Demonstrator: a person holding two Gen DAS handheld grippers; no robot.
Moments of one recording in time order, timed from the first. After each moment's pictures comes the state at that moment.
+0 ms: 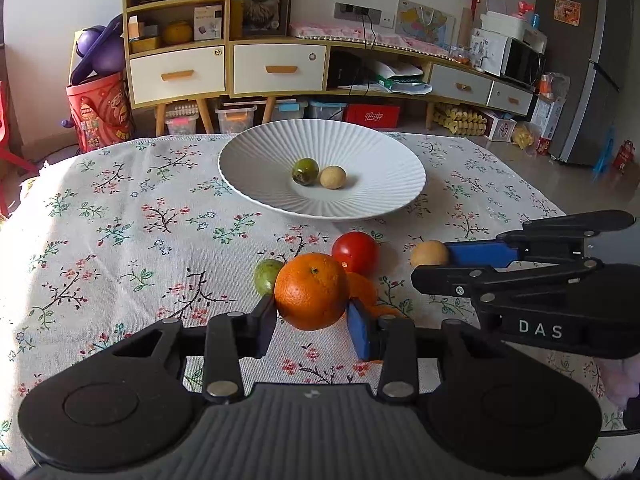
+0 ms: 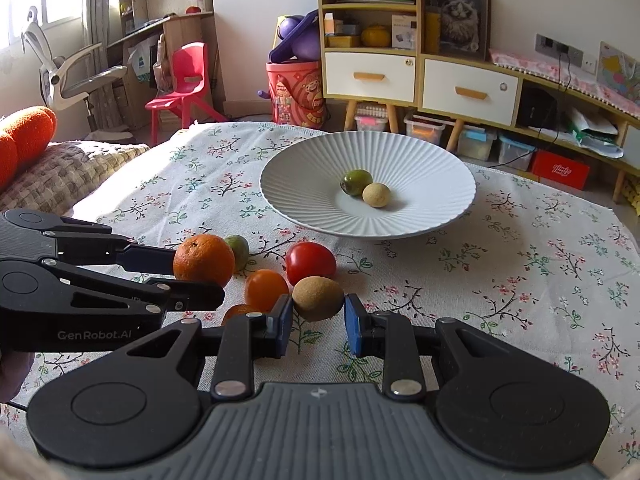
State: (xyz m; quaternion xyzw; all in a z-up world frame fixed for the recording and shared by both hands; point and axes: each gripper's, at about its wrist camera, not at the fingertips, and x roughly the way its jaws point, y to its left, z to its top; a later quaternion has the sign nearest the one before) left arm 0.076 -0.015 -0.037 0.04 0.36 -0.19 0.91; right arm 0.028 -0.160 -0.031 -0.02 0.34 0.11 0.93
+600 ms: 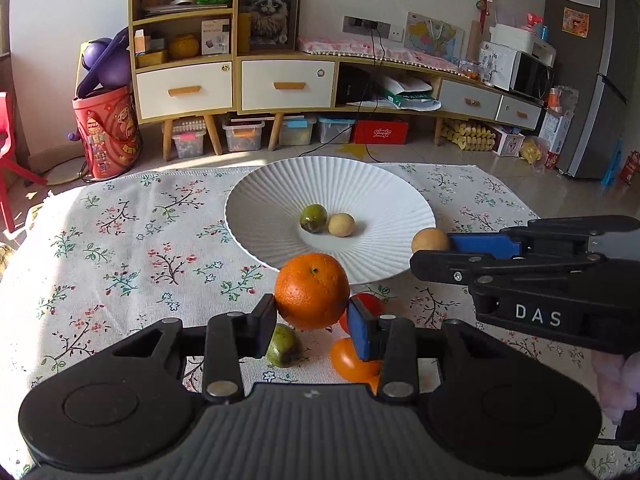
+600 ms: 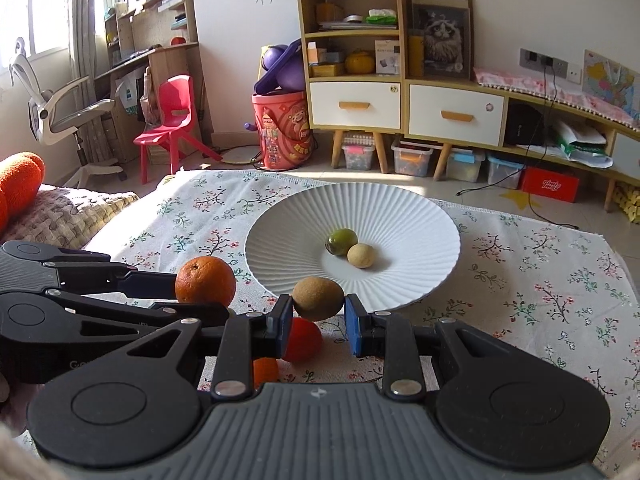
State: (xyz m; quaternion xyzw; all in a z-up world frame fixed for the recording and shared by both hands) left arm 0.105 -0.025 -0.012 0.04 0.35 -0.18 0.92; right arm 0.054 -0.168 -0.006 0.01 0.31 0.09 0.95
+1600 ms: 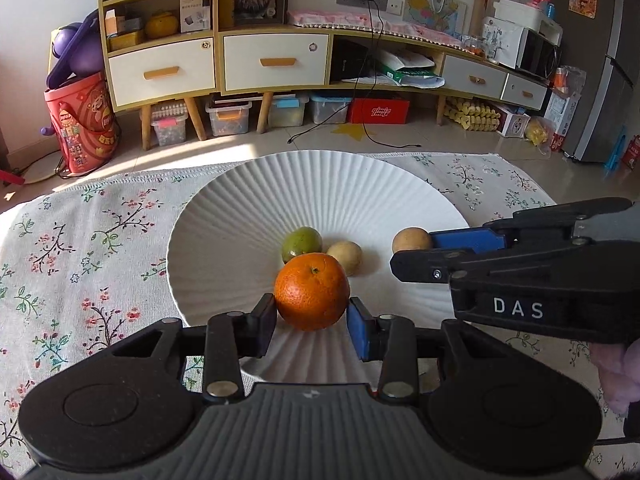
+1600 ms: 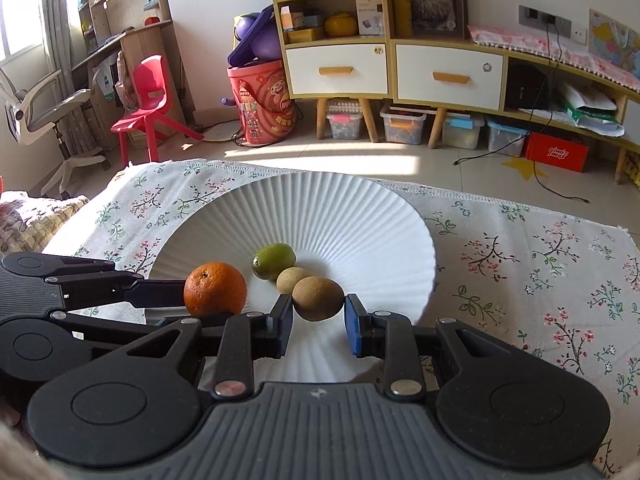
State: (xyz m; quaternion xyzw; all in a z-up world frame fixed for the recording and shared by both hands) left arm 0.176 -0.064 -0.040 0.05 0.37 -0.19 0.91; right arm 0.128 -0.204 -0.030 0.02 0.37 0.09 0.93
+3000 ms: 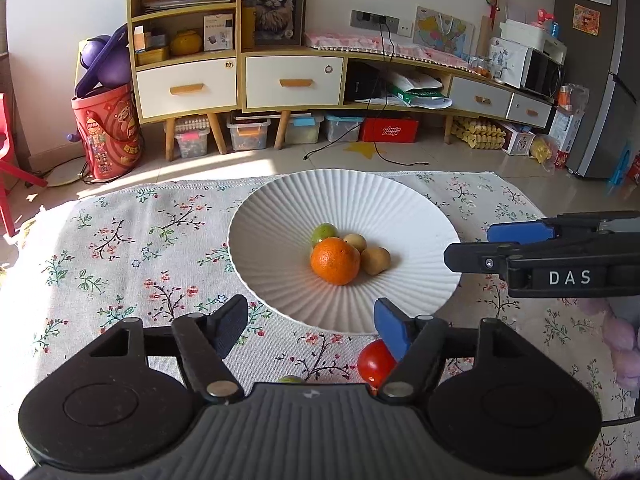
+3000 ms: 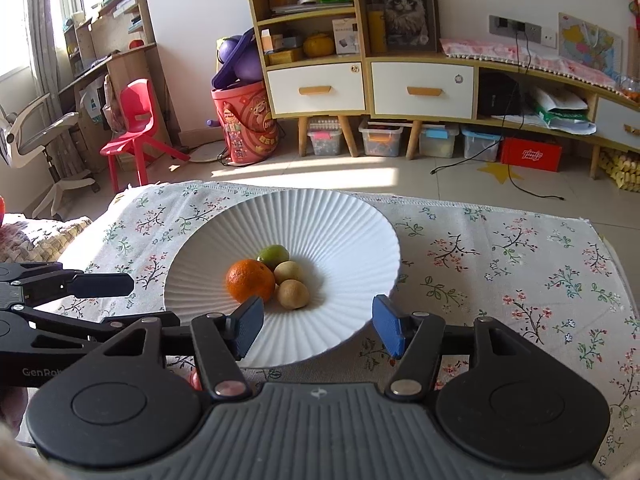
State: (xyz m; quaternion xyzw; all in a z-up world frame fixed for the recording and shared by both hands) left arm 0.138 -0.026 -0.008 0.04 0.35 -0.17 0.92; right arm 0.090 -0.210 -0.004 0.04 0.34 0.06 0.94
